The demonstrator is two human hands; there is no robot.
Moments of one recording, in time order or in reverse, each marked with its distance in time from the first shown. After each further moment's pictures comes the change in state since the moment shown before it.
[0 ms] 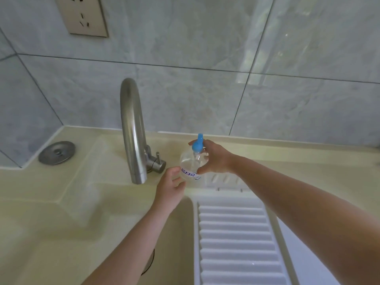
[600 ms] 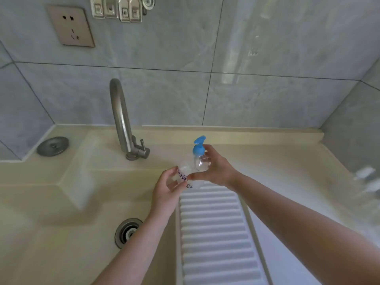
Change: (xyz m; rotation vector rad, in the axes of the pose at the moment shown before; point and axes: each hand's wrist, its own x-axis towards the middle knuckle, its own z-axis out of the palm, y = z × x) left_hand -0.129 0.036 0.023 -0.188 -0.035 0.029; right_hand -0.166 -0.013 0.013 0.266 0.213 0.130
